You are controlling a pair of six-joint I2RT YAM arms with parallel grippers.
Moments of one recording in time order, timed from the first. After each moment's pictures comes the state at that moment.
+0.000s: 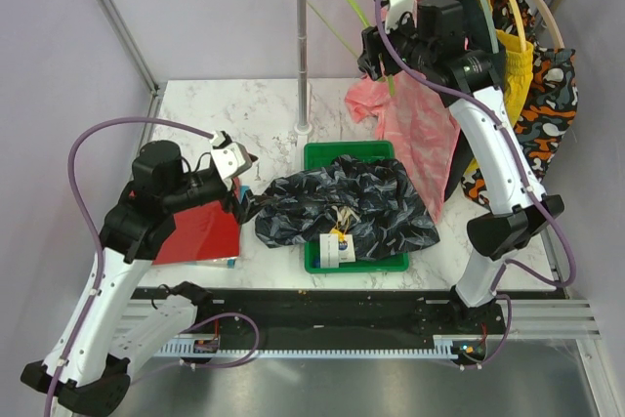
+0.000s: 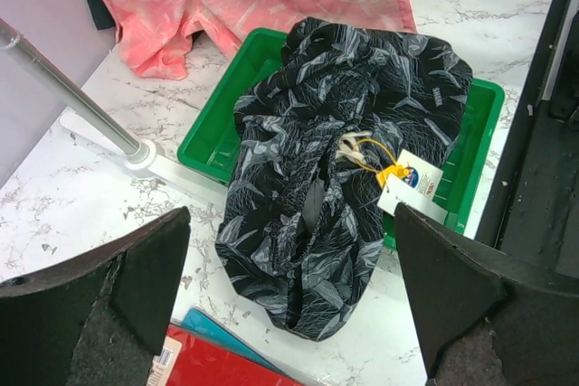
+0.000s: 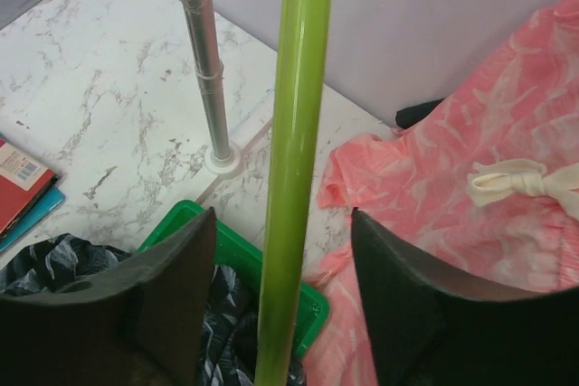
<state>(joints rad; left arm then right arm) -0.39 0.81 1.14 -0.65 0.63 0.40 0.38 1.79 2.23 -0.77 -0.18 -0.15</state>
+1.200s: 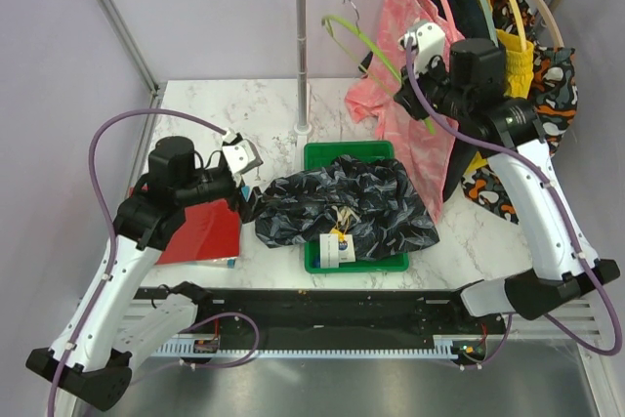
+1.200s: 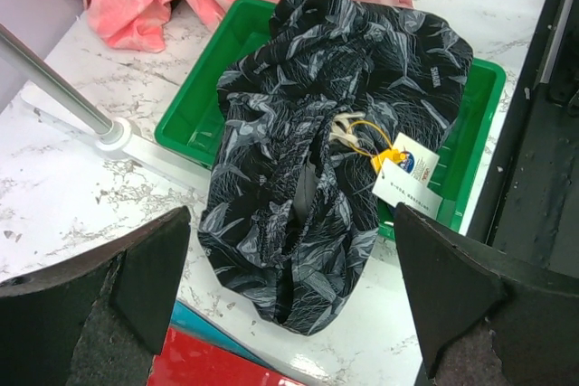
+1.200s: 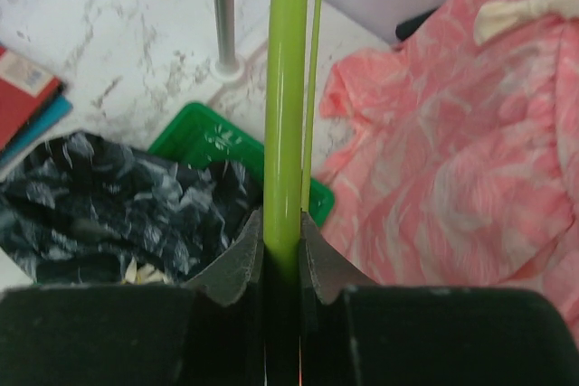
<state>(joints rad) -0.39 0.84 1.09 -0.64 0.64 0.40 0.38 1.43 1.85 -0.78 -0.15 -0.16</state>
